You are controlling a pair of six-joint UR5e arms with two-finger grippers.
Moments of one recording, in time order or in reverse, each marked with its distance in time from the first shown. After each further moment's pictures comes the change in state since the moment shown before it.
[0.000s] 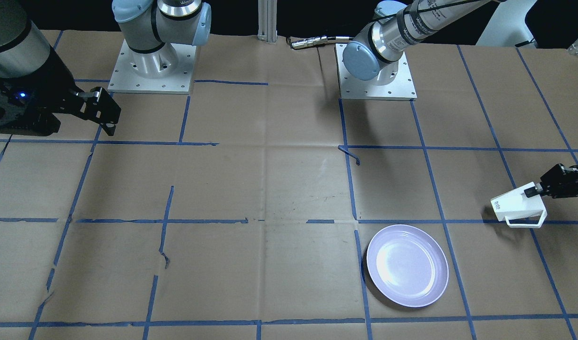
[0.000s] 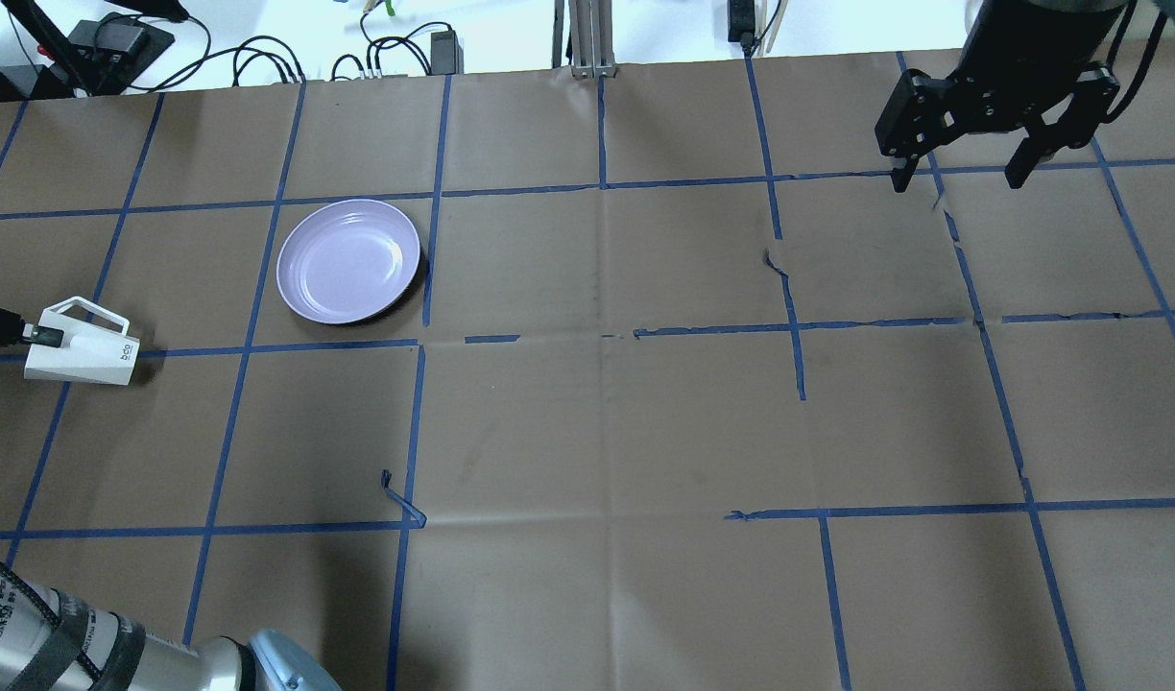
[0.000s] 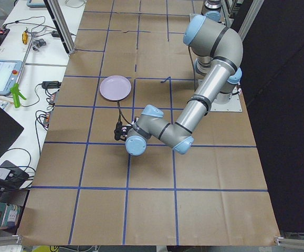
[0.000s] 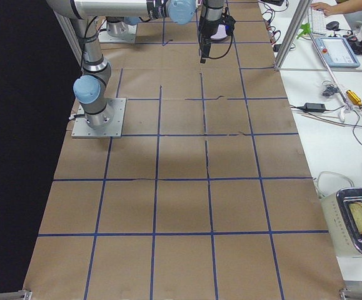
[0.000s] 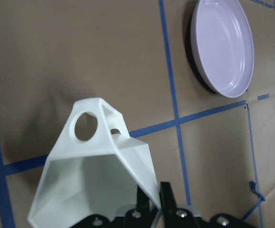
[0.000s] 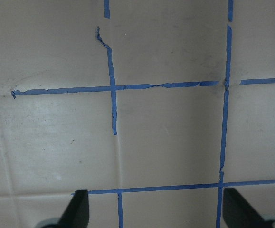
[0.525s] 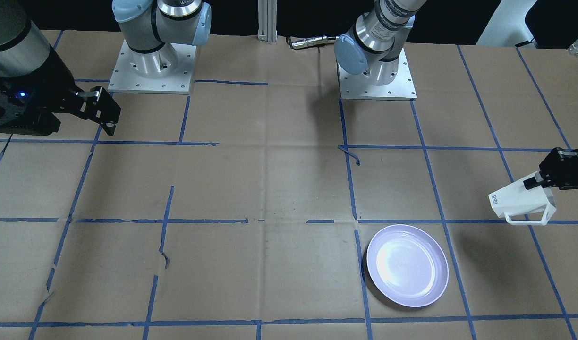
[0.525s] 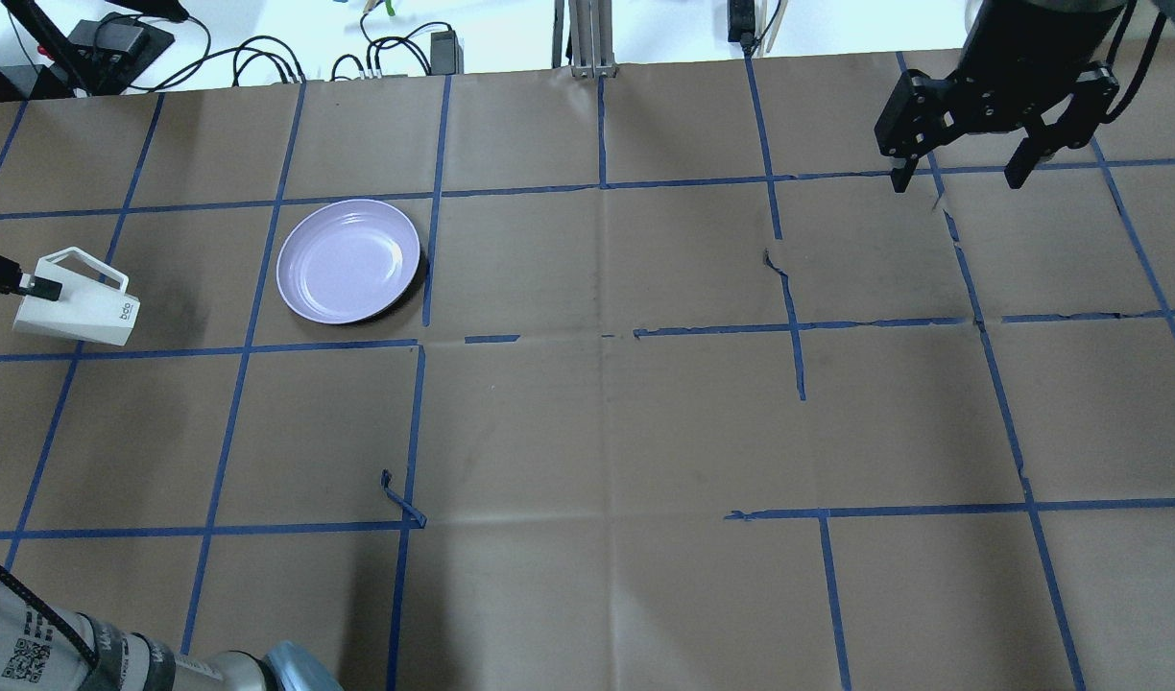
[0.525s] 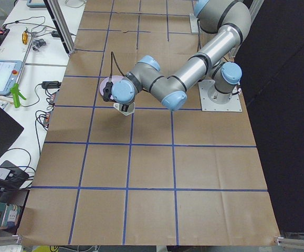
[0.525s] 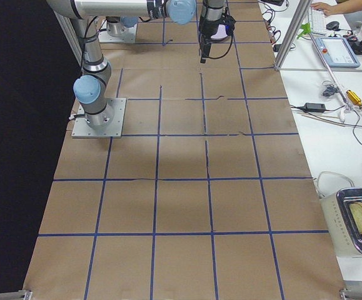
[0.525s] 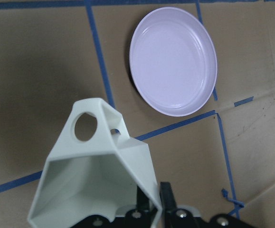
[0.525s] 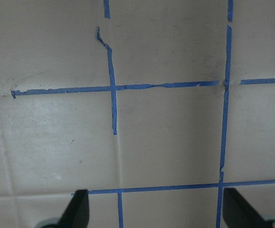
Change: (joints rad) left arm -0.225 0.211 0.000 0.029 0.079 -0.209; right arm 0.000 0.000 0.000 0.000 0.000 0.000
